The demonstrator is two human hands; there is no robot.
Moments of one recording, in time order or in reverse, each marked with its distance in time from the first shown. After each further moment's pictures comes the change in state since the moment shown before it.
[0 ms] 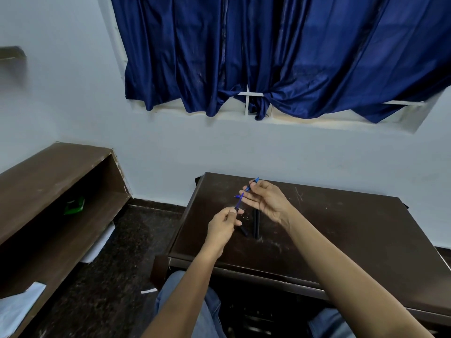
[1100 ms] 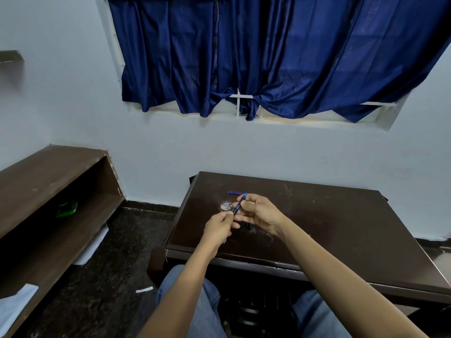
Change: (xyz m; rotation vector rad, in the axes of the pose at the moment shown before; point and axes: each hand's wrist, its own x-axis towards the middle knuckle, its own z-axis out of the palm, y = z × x) left_hand -0.040 -0.014 0.000 0.003 -0.074 -0.046; right_hand -0.062 0.036 -0.001 -0.295 -0.053 0.049
